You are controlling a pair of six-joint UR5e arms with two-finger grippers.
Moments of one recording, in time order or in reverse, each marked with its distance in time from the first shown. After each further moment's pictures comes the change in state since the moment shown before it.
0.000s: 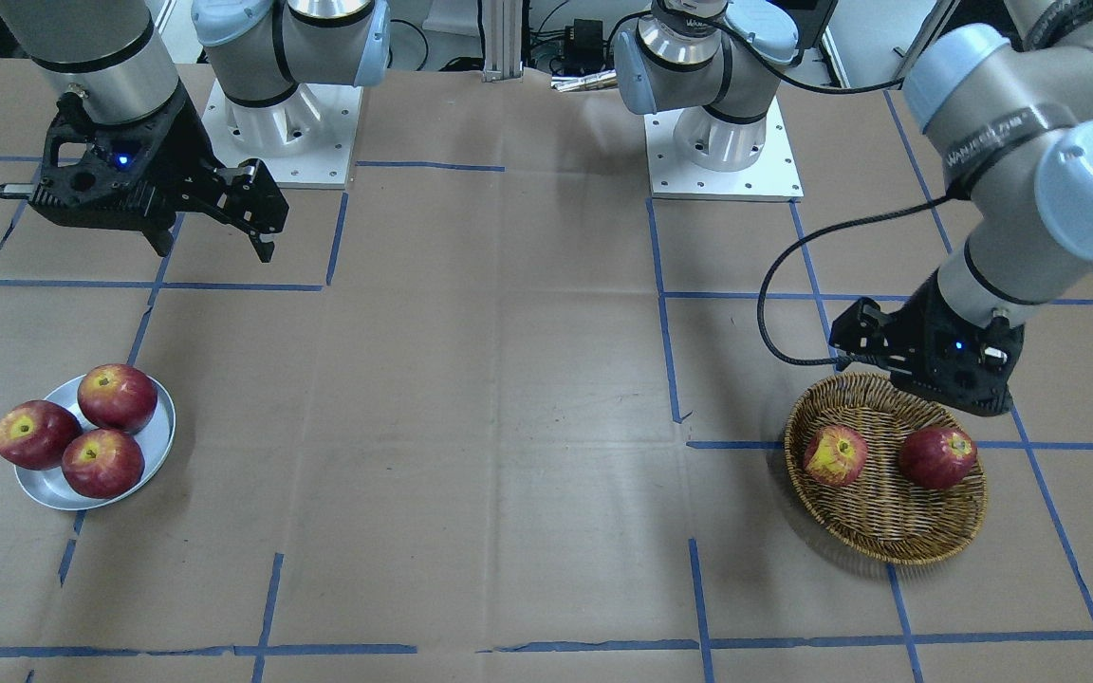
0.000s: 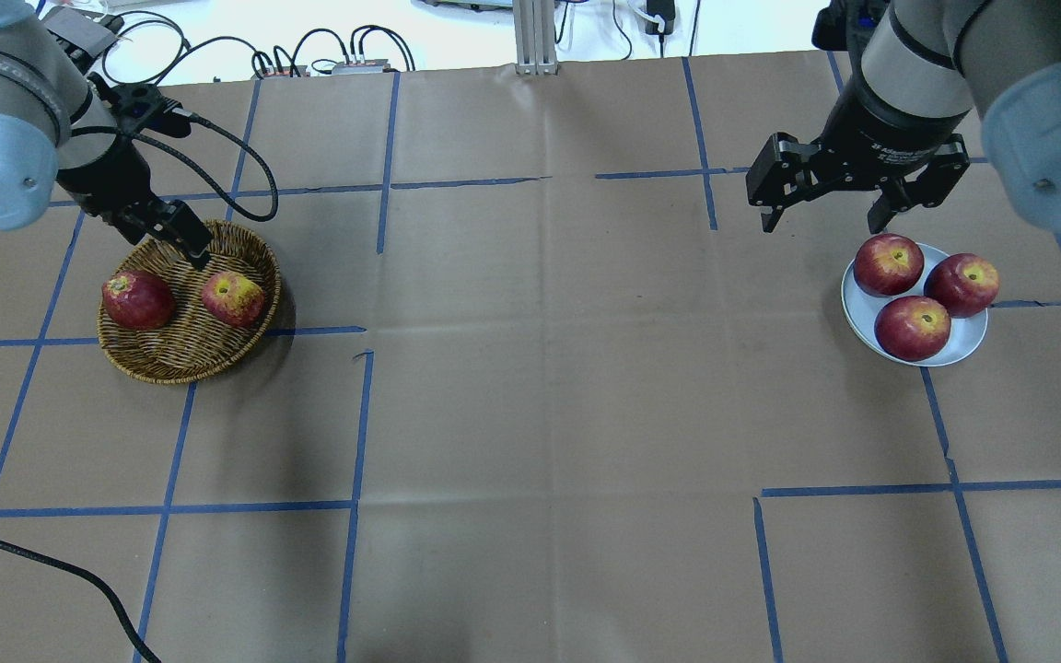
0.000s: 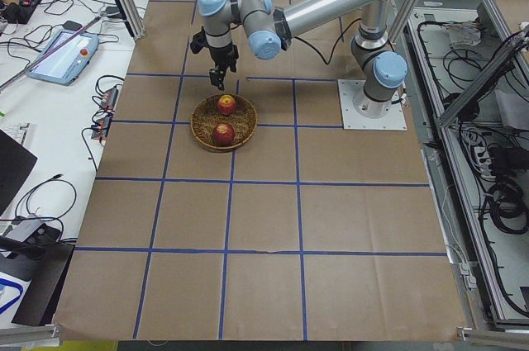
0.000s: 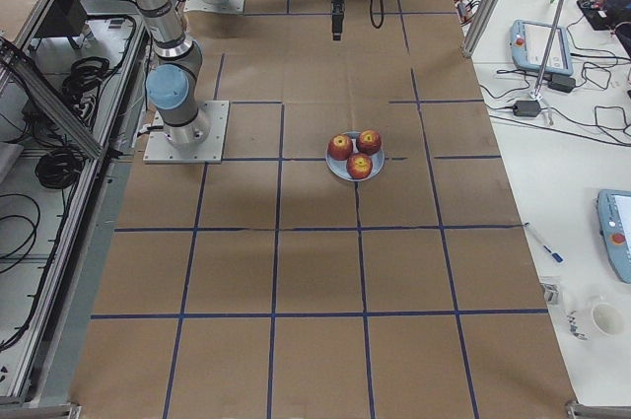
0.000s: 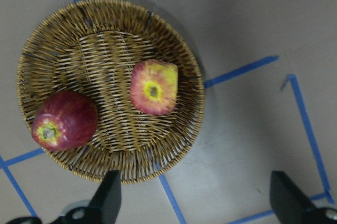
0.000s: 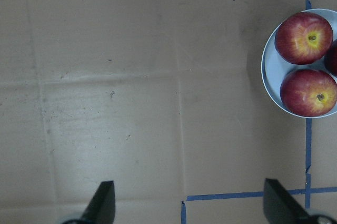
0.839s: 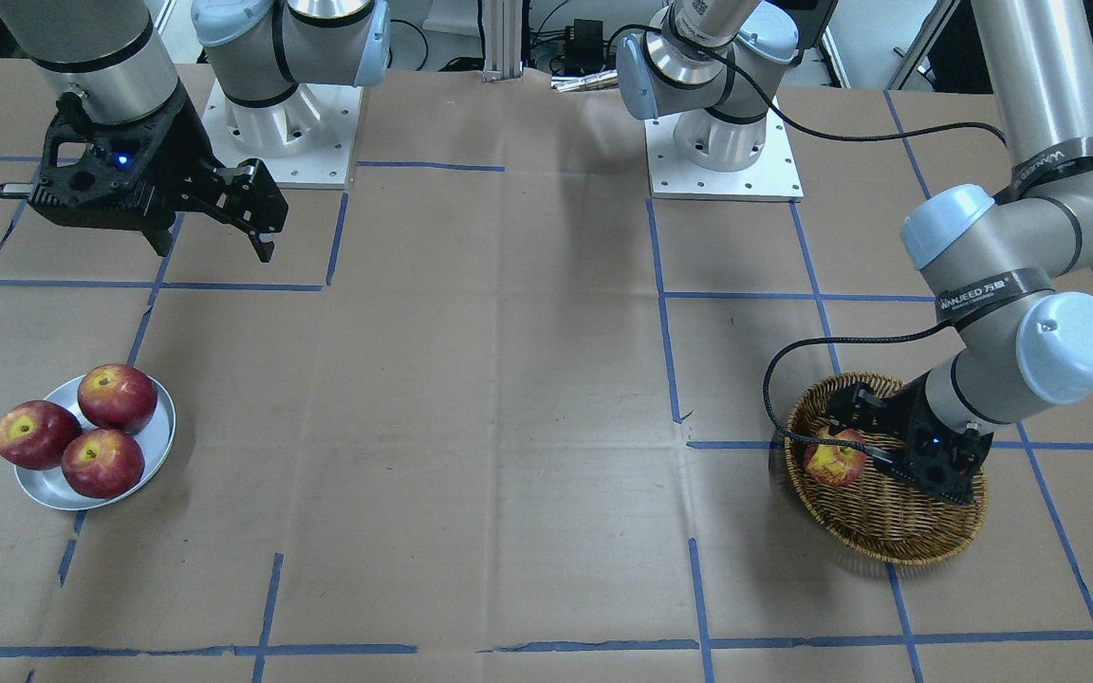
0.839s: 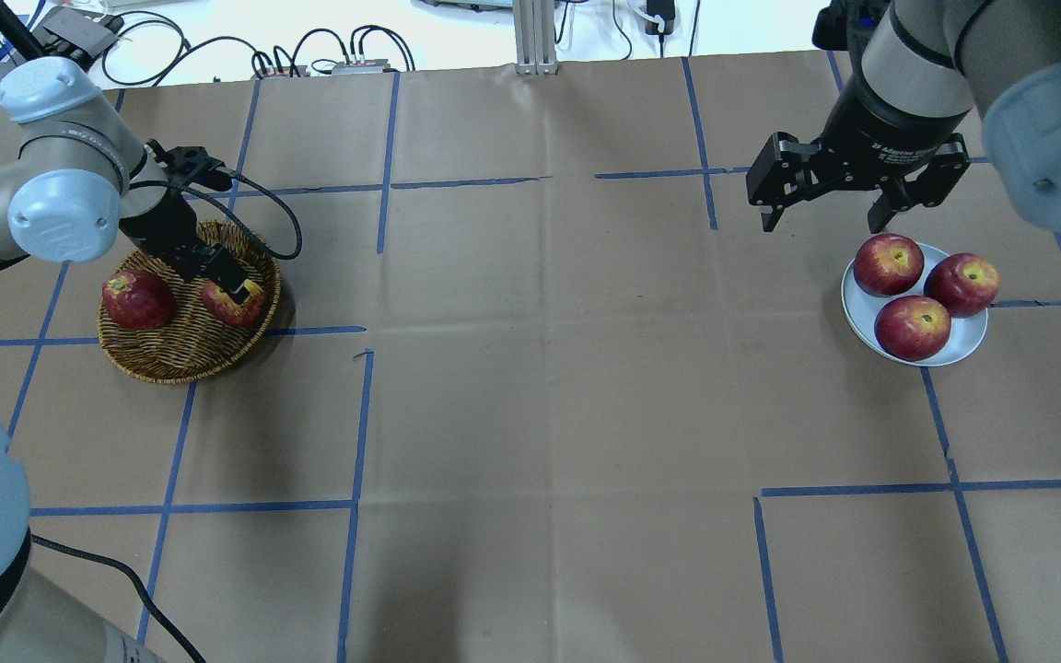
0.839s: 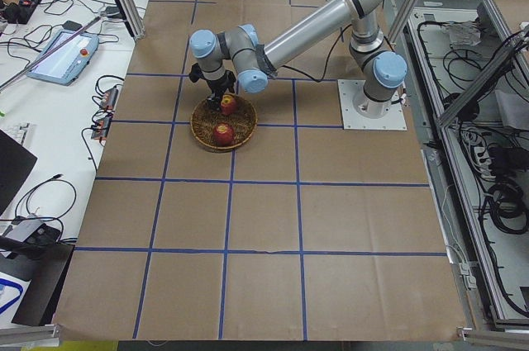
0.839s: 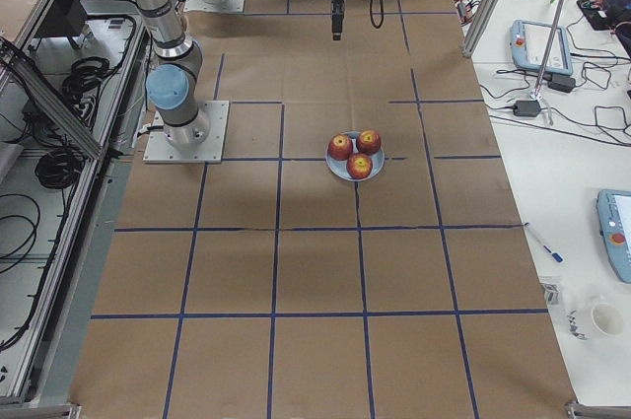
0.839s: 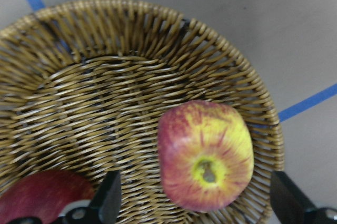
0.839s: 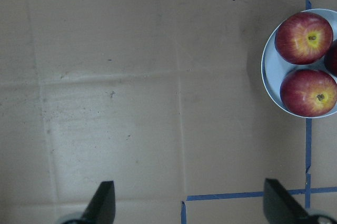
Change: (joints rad) left arm 0.019 -0.158 -0.038 0.093 -0.071 0.066; right arm 0.000 -0.001 0.000 0.000 0.000 0.000
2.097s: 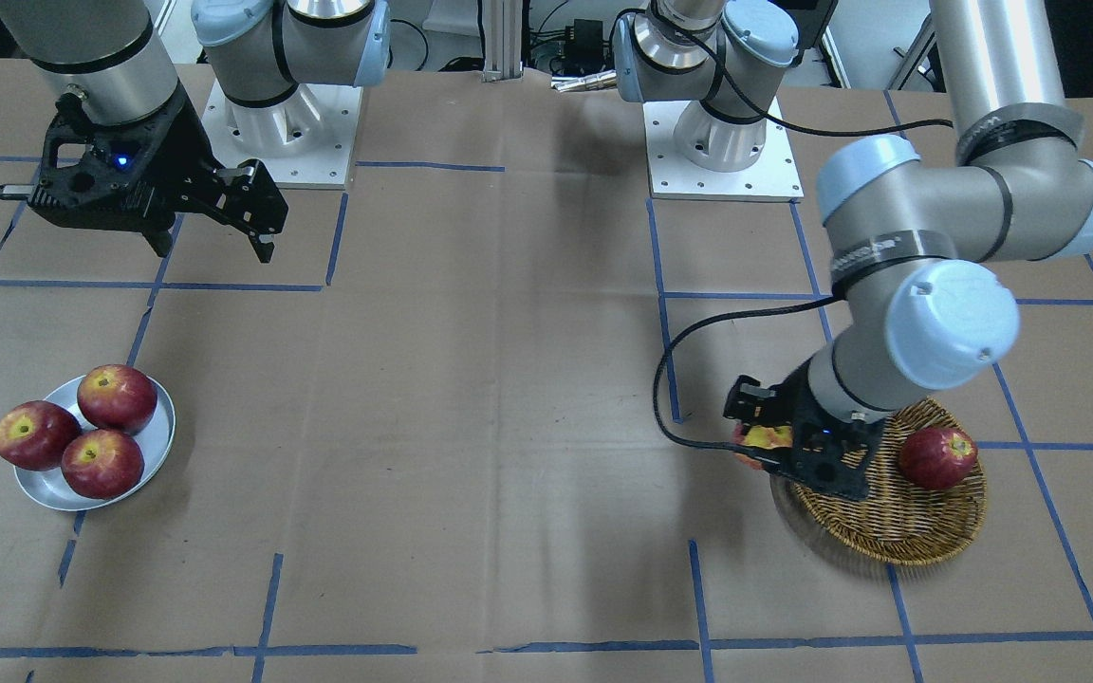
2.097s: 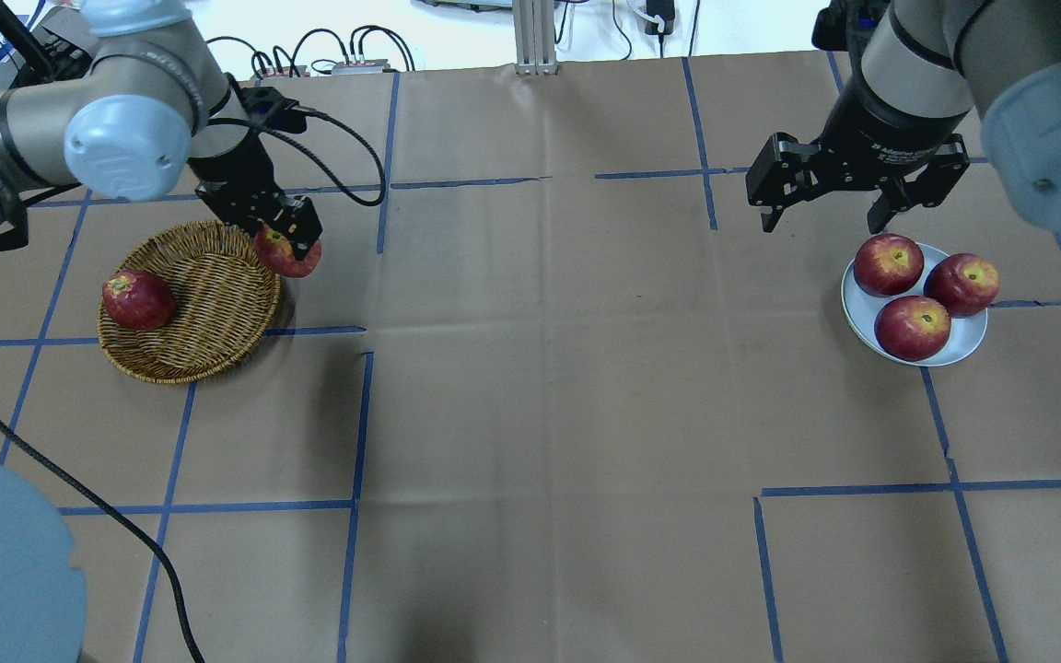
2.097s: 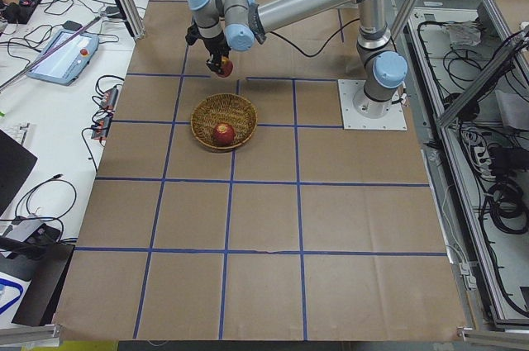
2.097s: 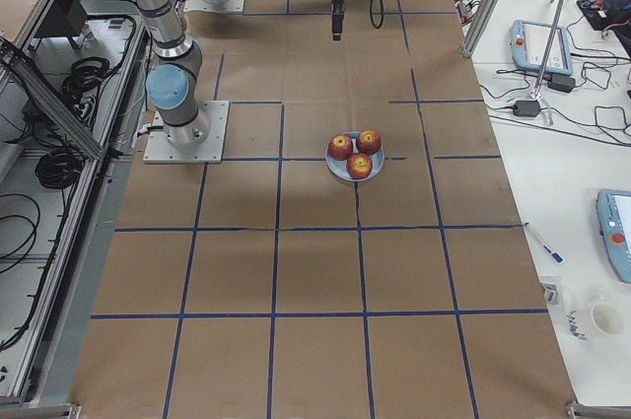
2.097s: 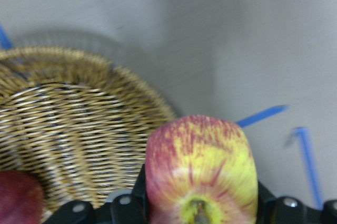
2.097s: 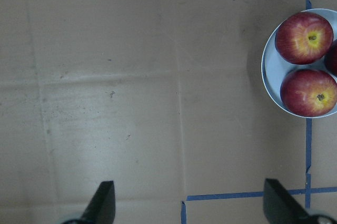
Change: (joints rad) left arm -0.273 0.054 0.166 -0.203 0.007 -0.420; right arm 0.000 0.001 0.000 0.000 0.000 0.000
